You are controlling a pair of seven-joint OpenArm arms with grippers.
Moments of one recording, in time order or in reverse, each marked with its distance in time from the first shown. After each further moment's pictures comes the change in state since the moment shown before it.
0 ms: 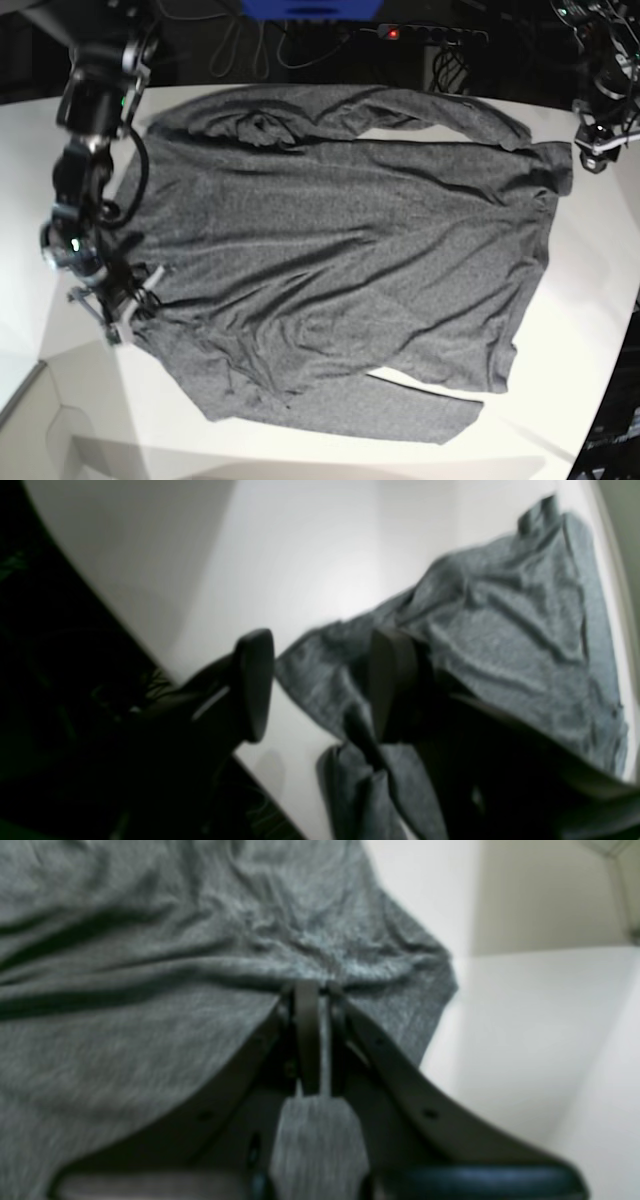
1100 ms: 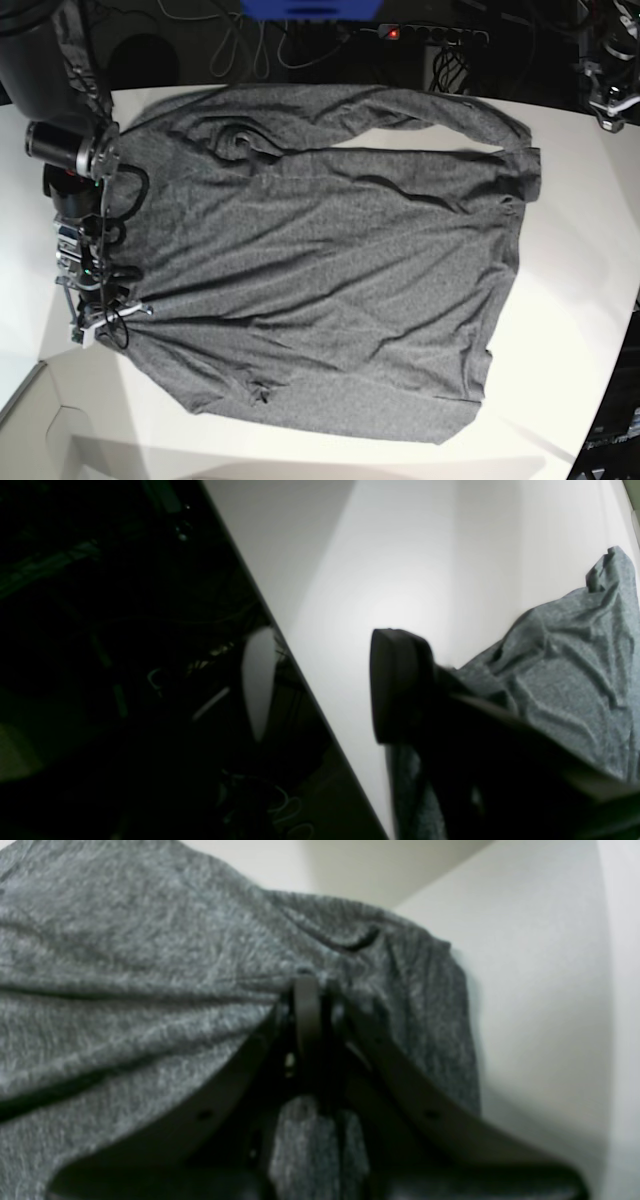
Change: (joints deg) left arm 5.5 3.4 -7.0 2.4 -0.3 0.0 -0.3; right arm 19.0 5.8 -0.8 -53.5 0.6 -24.7 38.8
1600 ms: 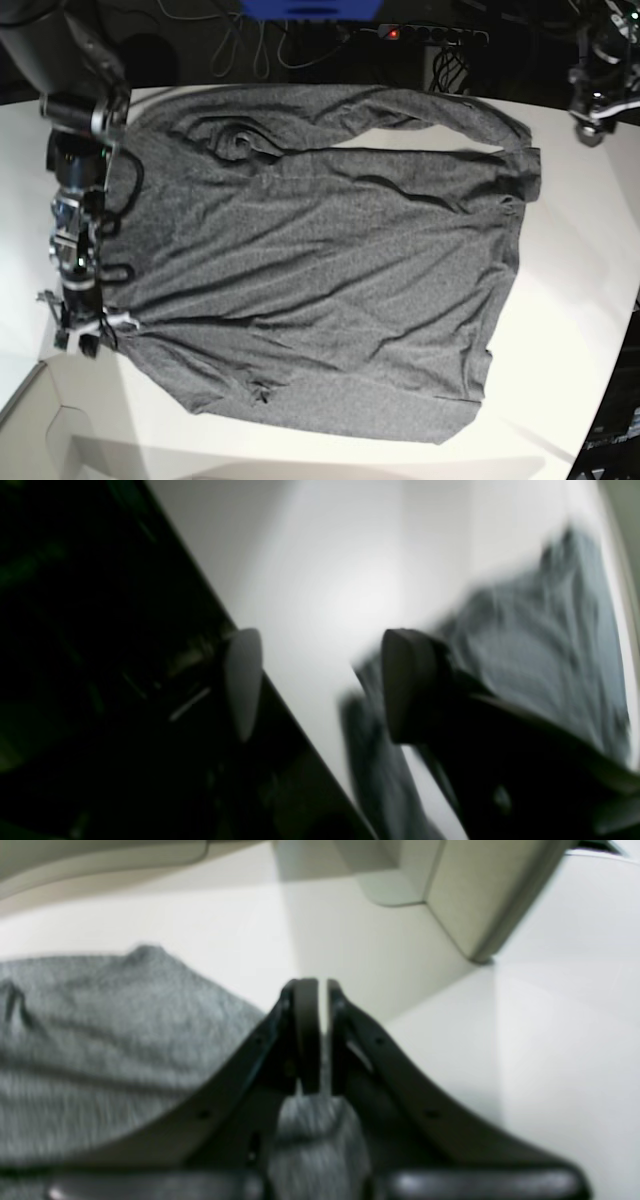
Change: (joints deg) left arm 0.1 3.3 2.9 7.7 0.0 0.0 8.0; right arm -11.2 -1.4 0.3 23.4 -0.1 -0.3 7.5
